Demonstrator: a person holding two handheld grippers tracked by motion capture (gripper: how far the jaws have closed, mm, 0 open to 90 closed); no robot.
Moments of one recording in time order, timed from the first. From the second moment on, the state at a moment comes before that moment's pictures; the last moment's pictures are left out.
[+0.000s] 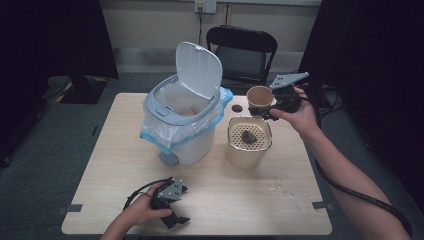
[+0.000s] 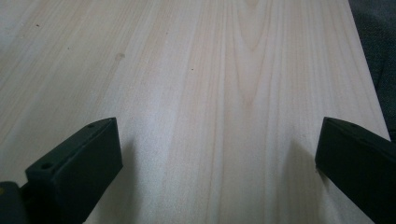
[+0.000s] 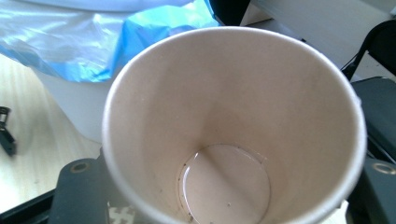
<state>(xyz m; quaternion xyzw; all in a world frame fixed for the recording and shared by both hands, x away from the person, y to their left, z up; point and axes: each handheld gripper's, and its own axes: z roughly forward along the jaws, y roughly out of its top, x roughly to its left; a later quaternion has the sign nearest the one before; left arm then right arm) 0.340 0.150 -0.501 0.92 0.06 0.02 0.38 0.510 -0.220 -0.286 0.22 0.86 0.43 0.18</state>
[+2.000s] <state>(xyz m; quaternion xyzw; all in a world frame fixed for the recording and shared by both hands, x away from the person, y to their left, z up) 0.339 0.149 -0.501 0.92 0.06 0.02 0.38 0.495 -0.171 -0.219 0.17 0.87 0.44 0.13</state>
